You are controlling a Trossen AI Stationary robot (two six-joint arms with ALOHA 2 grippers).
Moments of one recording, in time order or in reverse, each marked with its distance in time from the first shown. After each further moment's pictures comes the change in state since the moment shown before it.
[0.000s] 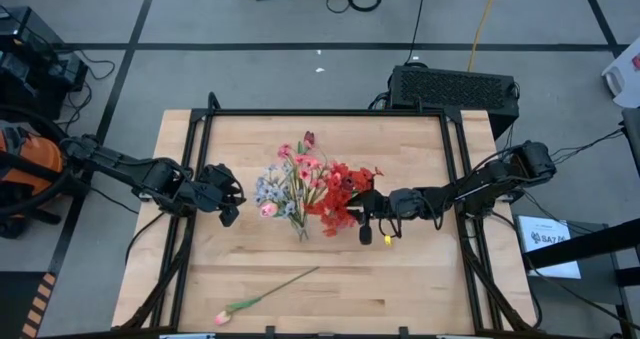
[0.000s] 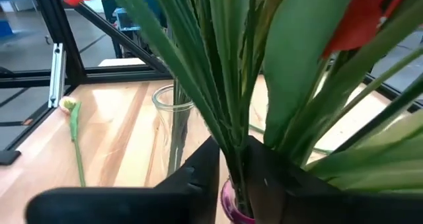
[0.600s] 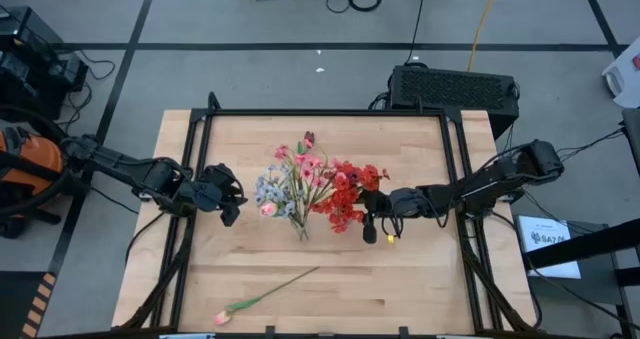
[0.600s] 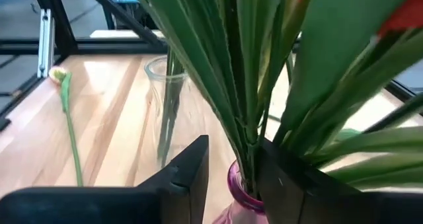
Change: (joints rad) left arm 0.000 0.000 0.000 0.023 0.000 -0.025; right arm 0.000 -0.084 0.000 -0.184 0.008 -0.024
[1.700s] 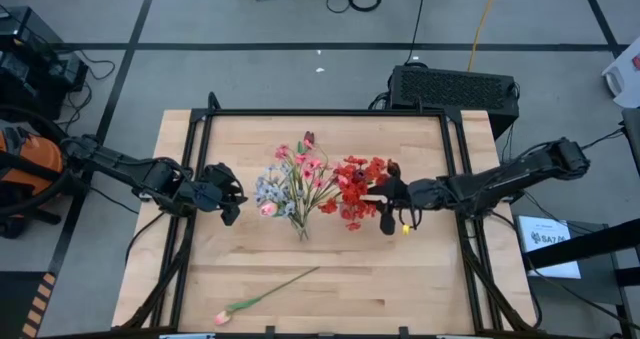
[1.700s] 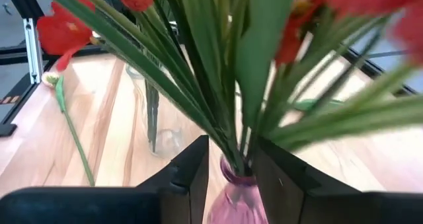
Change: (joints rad) left arm 0.000 0.000 0.000 -0.001 -0.019 0.001; right arm 0.000 -0.314 0.000 -0.406 0.049 0.127
